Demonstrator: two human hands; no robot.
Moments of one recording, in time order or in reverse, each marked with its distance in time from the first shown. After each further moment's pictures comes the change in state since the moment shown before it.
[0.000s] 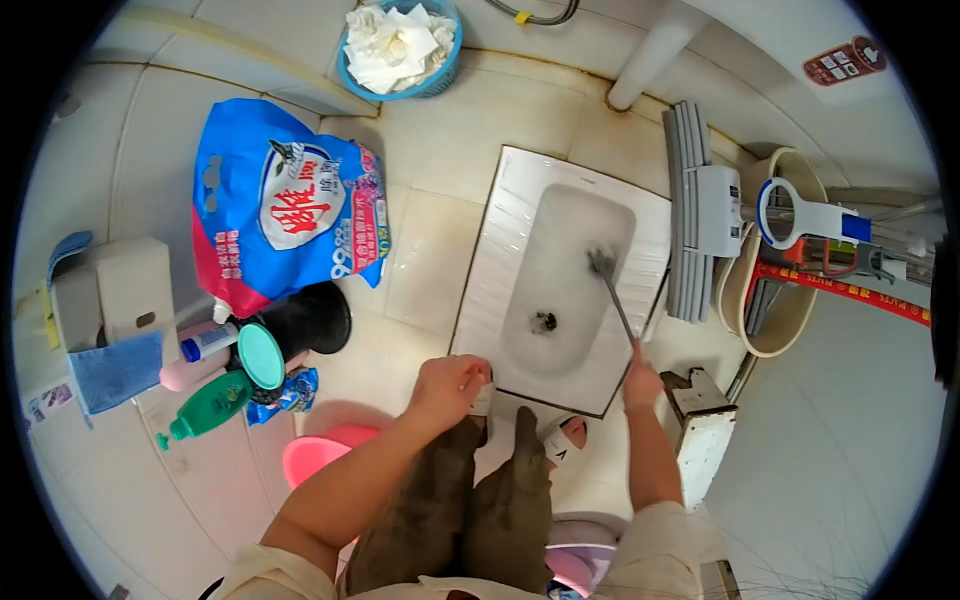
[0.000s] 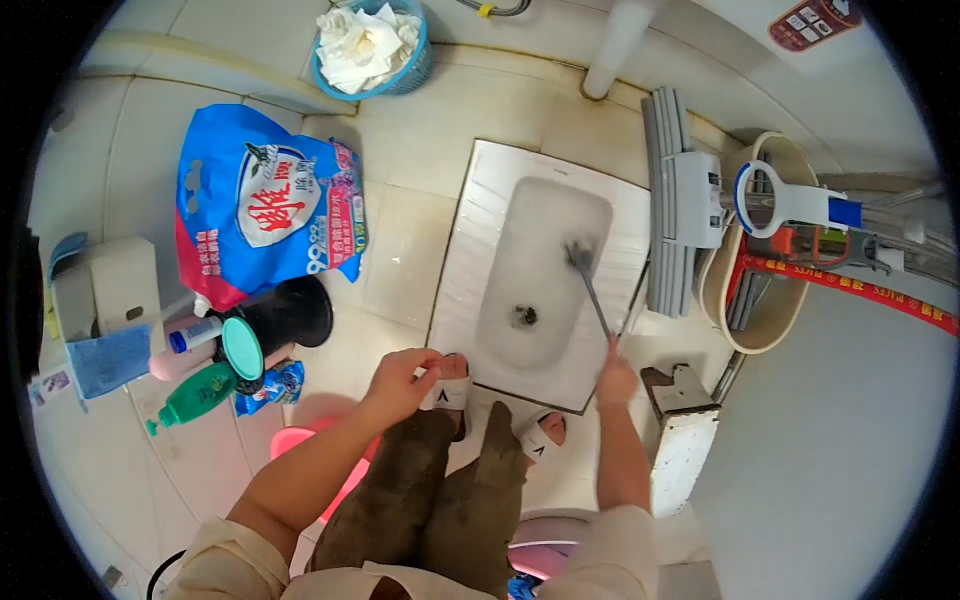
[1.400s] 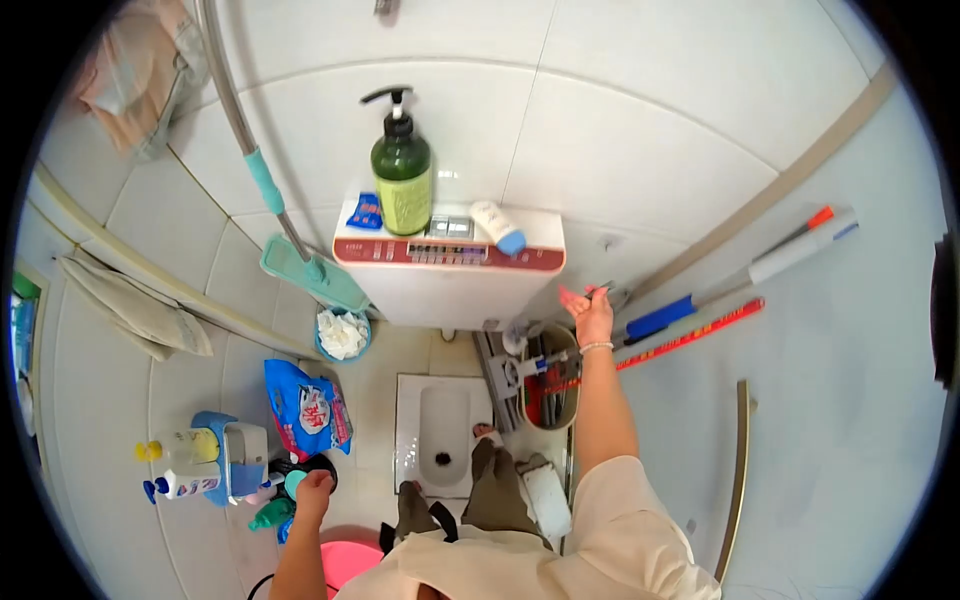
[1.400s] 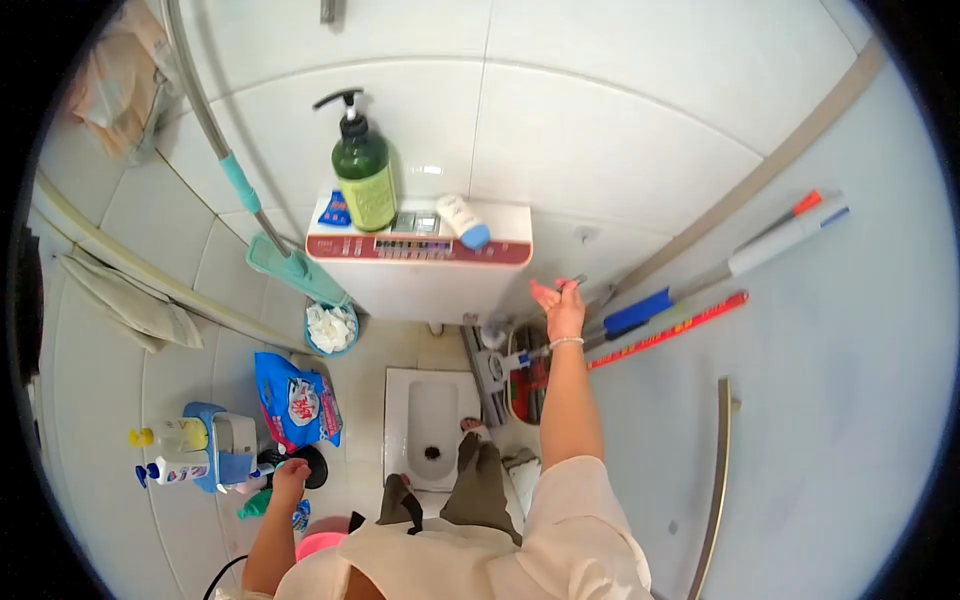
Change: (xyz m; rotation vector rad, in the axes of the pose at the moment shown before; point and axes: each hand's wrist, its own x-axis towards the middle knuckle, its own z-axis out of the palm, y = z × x) left_hand -0.191 0.249 -0.276 -0.193 0.363 -0.215; right_hand -0.097 0.115 -0.723 2.256 0.448 -0.529
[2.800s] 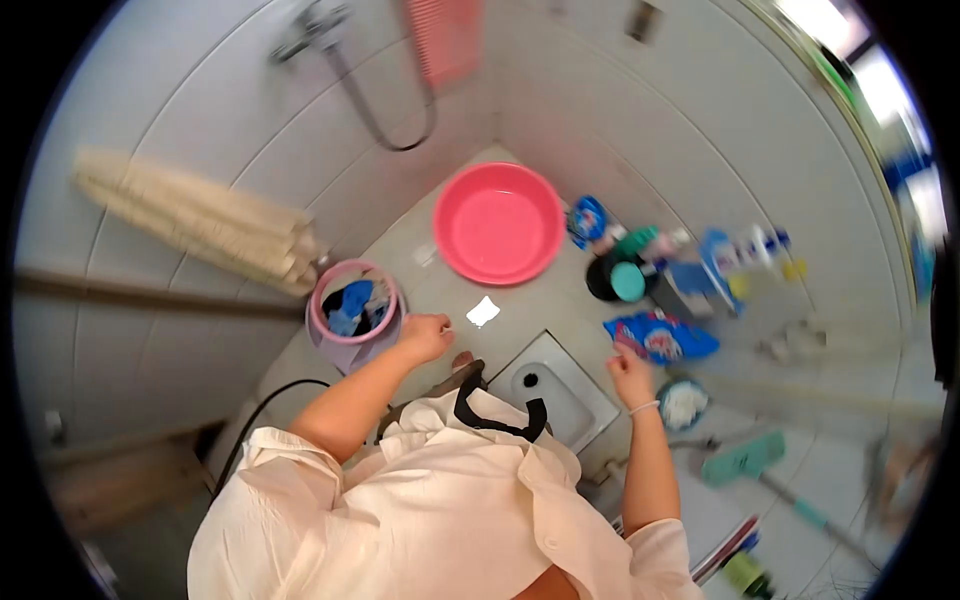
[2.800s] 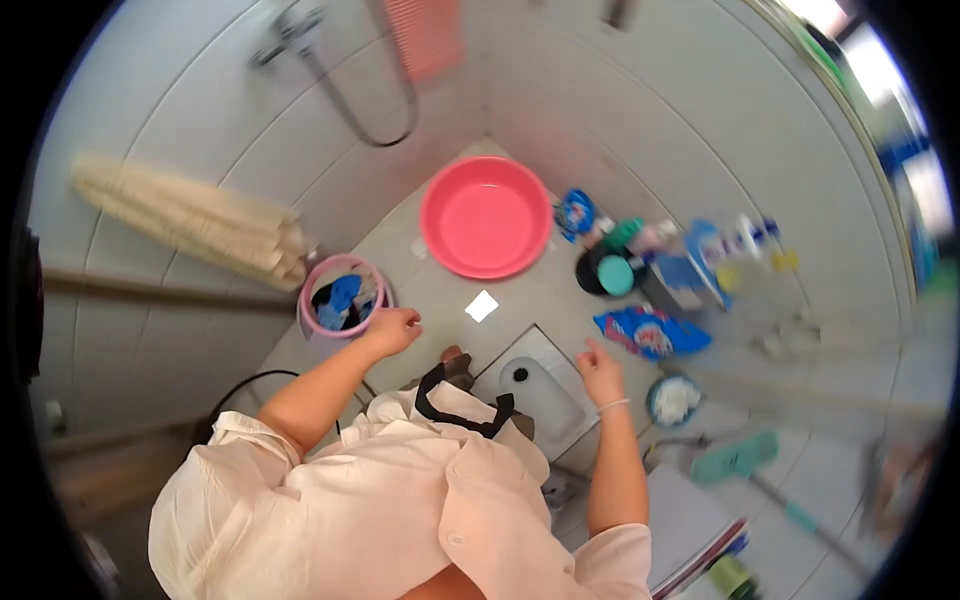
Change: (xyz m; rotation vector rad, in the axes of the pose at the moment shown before) left_hand -0.467 -0.093 0.185 -0.373 0.830 -1.024; right_hand -0.470 0.208 0.227 -1.137 -2.616 -0.129
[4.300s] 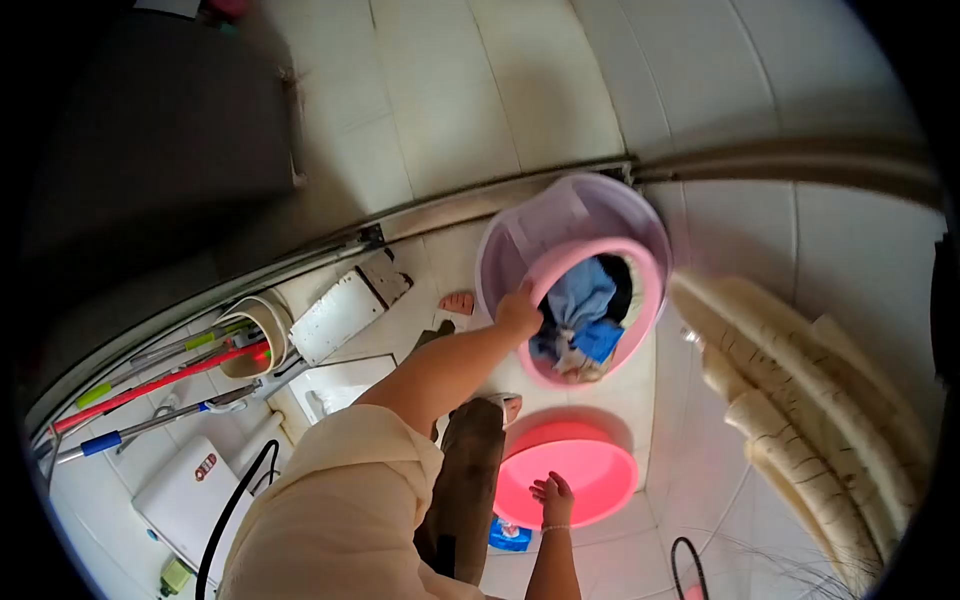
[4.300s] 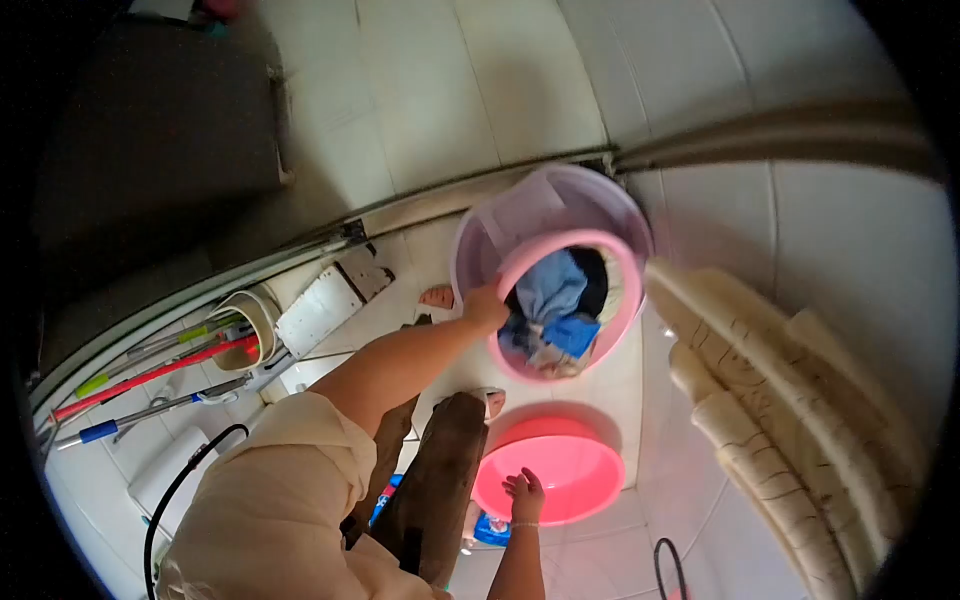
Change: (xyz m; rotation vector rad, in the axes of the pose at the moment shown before) left_hand 0.113 -0.470 0.308 -1.522 0.942 -1.694; right_hand 0.307 -0.205 0.541 -0.696 -1.104 0.120
